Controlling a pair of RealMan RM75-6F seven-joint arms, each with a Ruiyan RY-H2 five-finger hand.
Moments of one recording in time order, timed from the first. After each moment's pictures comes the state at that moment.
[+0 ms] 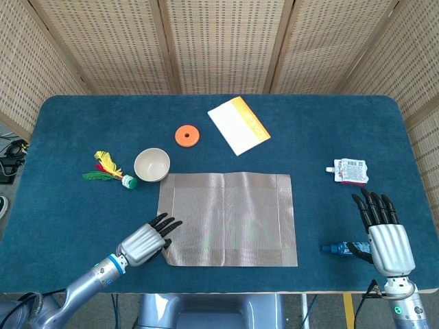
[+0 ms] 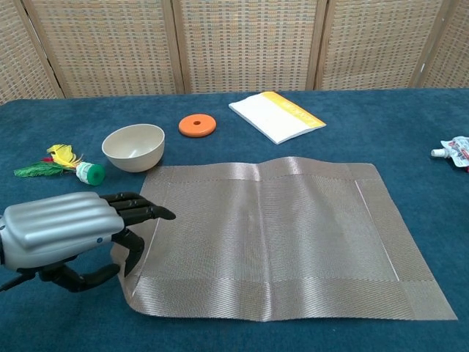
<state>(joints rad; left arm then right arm) -0.65 -1.46 0.19 -1.58 1.55 1.00 0.34 0.11 -1.17 0.06 -1.72 -1.58 1.53 -0.17</state>
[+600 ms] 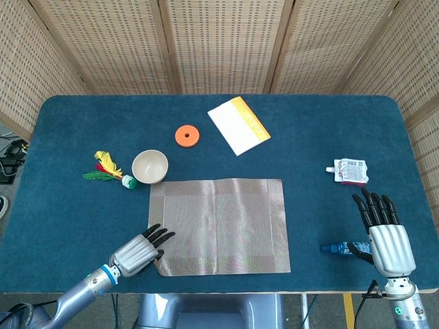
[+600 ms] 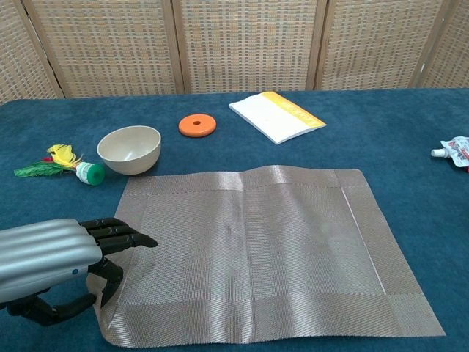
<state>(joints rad) -0.59 -1.43 0.23 -1.60 1.58 0.99 0.36 0.10 -1.16 0.06 -1.72 -1.58 1.53 -0.18</state>
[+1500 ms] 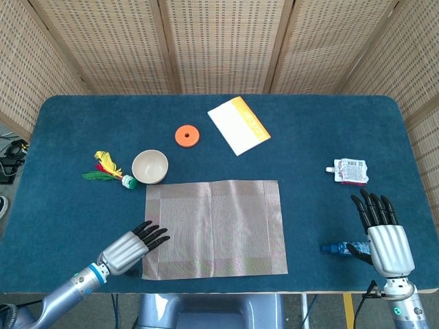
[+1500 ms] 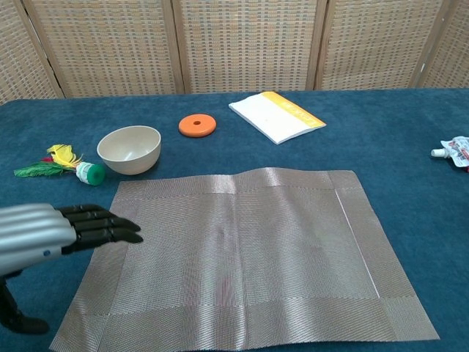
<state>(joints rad) -0.58 -1.32 0.22 -1.64 1.65 1.05 0.23 0.10 -1.17 0.06 -1.73 -1.58 1.53 -0.19</state>
